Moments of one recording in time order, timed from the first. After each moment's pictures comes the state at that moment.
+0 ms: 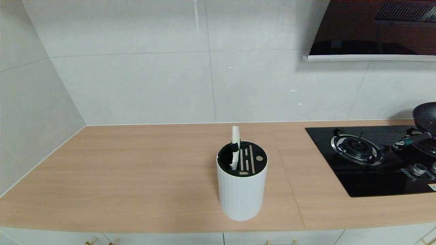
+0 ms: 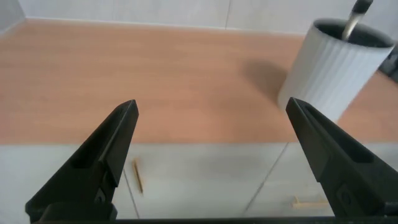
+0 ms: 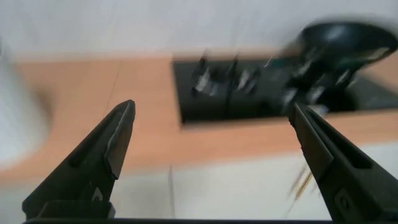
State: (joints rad) left arm -0.13 0.09 -0.01 -0.06 0.02 -0.10; right arm 0.00 0.02 -0.01 -0.05 -0.15 -0.05
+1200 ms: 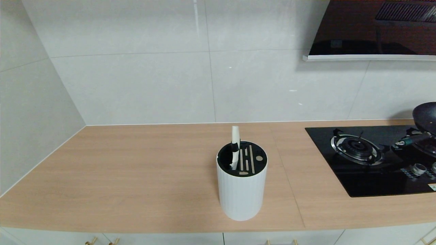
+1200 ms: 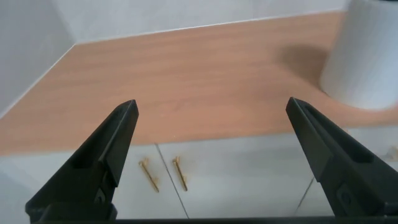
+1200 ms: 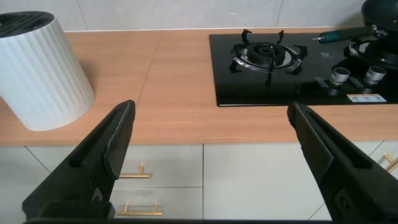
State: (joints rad) left arm 0.01 0.00 0.00 0.00 -0.01 0.11; right arm 0.00 0.00 0.00 0.00 -0.01 0.00
